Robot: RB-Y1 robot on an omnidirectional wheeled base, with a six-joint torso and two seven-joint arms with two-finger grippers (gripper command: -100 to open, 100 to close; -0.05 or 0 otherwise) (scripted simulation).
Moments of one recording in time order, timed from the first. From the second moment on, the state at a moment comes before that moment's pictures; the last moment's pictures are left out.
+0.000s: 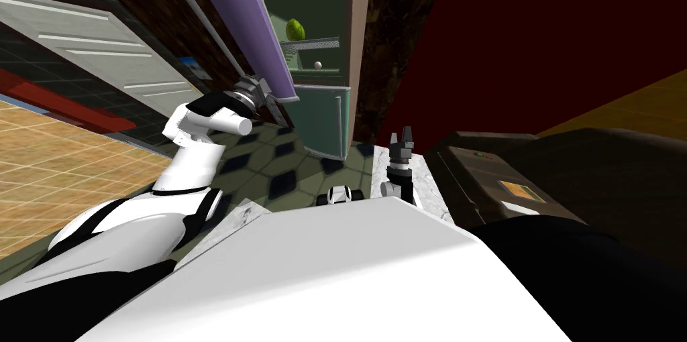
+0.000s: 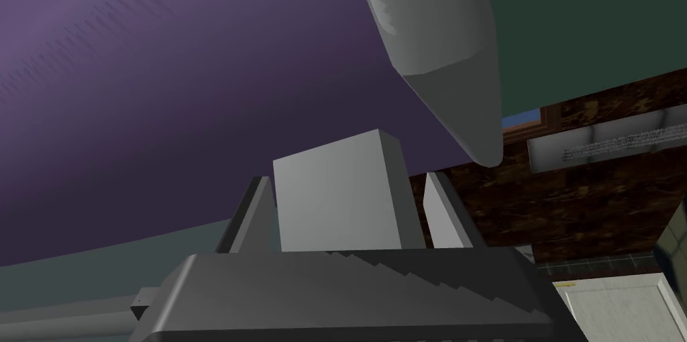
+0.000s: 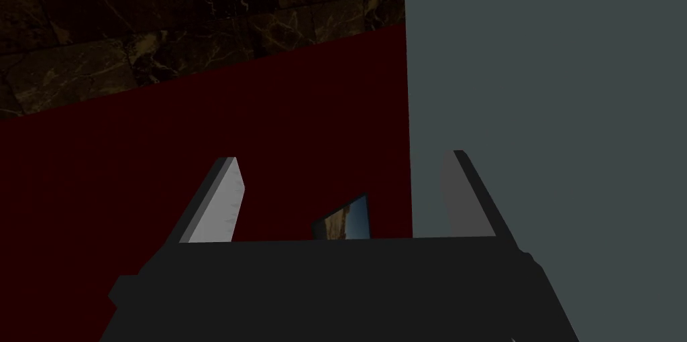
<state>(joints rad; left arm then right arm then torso) -0.57 0.88 -0.05 -1.64 0.42 0.40 0.07 0.53 0.03 -0.03 -2.21 0.02 -0.55 0.04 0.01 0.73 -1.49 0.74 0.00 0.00</state>
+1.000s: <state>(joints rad) -0.49 0.93 -0.05 -1.82 0.50 0.40 0.09 0.53 0.03 -0.03 -2.21 0.02 -0.55 0.04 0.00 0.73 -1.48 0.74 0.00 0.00</state>
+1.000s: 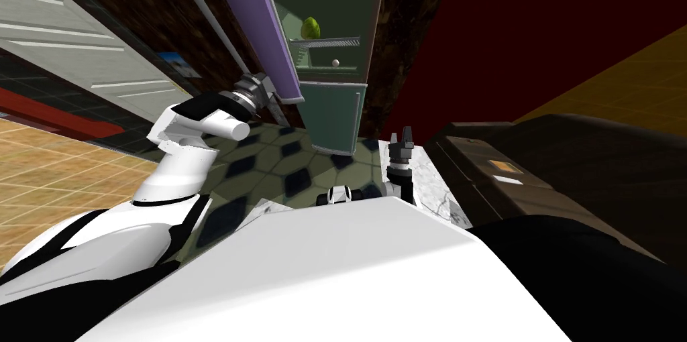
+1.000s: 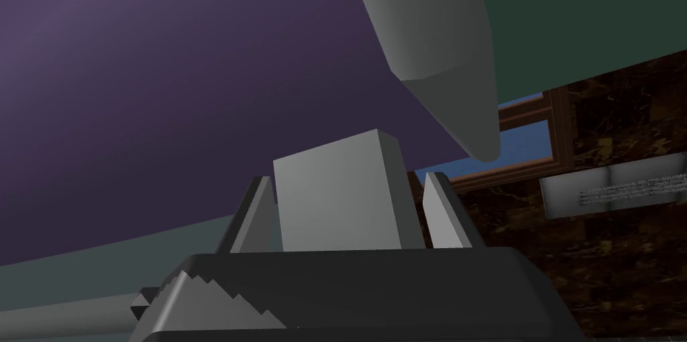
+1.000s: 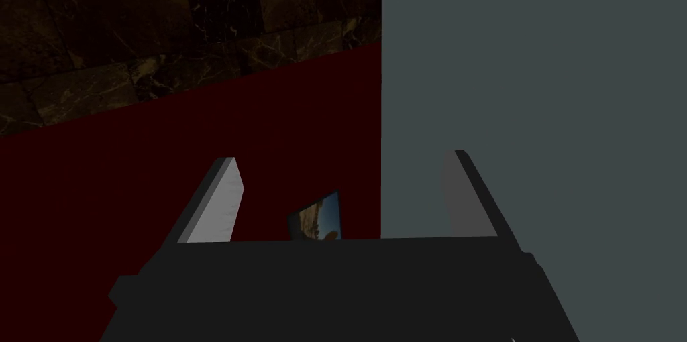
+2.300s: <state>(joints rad) -0.48 0.99 -0.11 -1.98 0.61 0.40 0.11 0.53 0.03 -0.03 -2.21 0.02 -0.55 0.04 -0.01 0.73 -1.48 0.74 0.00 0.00</state>
